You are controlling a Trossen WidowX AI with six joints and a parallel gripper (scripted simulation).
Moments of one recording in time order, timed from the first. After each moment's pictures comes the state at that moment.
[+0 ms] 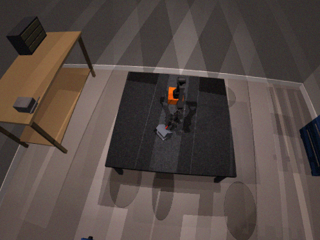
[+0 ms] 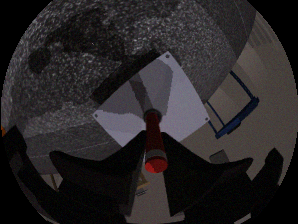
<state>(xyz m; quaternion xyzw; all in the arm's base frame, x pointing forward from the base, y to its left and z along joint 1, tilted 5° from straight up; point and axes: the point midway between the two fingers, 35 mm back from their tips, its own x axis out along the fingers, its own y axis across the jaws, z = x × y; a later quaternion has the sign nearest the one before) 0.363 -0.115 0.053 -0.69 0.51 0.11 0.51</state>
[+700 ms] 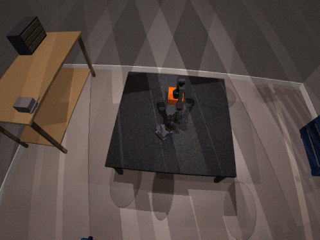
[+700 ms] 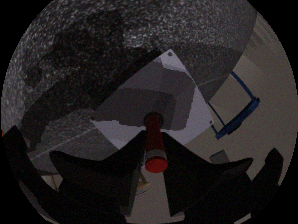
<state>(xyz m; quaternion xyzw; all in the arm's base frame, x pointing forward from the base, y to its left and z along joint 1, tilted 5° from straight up) 0.368 -0.122 0.045 -0.69 0.51 0.11 0.51</state>
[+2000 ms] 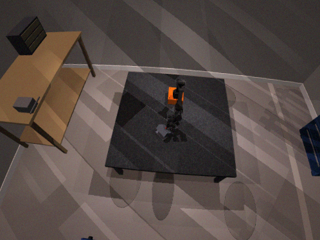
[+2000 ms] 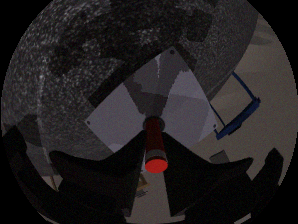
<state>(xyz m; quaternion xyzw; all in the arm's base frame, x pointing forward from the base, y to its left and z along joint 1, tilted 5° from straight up) 0.373 -0.128 0.038 -0.69 0.51 0.11 0.51</state>
